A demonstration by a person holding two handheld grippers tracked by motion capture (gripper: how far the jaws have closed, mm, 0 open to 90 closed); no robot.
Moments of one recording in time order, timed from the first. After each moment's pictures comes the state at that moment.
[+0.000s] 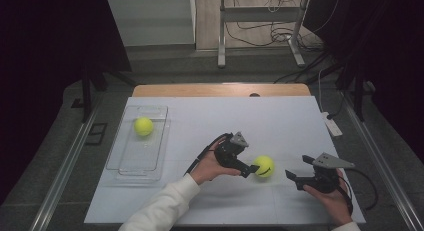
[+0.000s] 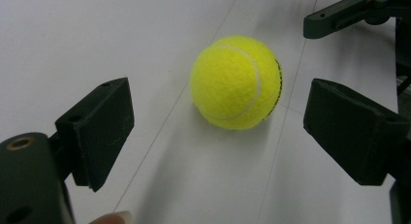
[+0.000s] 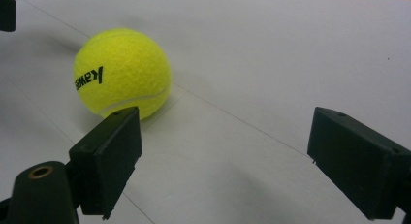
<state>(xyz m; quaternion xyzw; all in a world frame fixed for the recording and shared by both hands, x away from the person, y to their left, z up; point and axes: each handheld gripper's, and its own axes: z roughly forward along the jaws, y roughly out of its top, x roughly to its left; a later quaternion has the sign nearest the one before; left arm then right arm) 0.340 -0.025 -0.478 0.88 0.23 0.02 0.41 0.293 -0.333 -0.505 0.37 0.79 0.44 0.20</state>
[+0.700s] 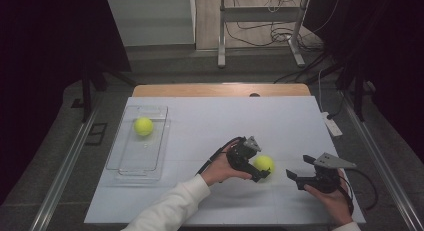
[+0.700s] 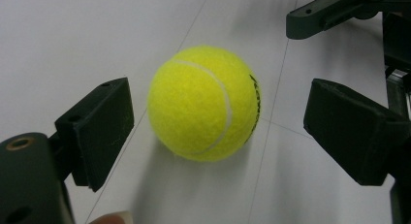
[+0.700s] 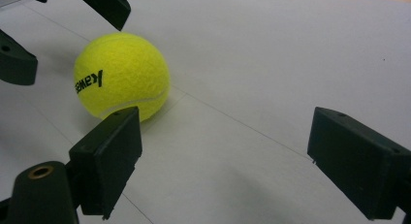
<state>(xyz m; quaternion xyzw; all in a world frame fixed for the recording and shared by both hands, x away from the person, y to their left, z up) 0.341 -0.058 -0.489 0.89 0.21 -0.01 0.40 0.292 -0.335 -0.504 0.37 0.79 0.44 0.20</state>
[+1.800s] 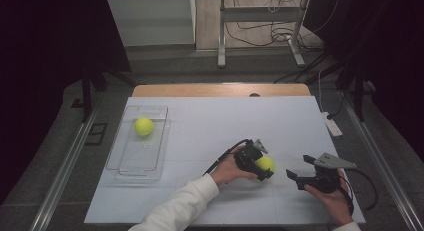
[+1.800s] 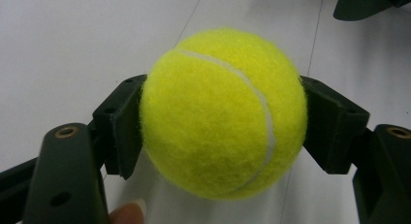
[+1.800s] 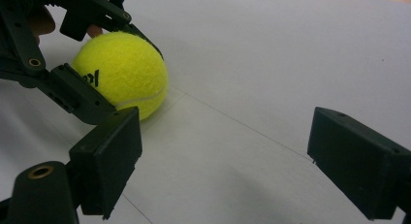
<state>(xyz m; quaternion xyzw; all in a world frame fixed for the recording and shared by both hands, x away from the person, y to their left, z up) 0.353 -0.080 -0.512 0.91 0.21 -0.02 0.37 0.292 -0.335 -0.504 0.37 0.79 0.44 0.20</state>
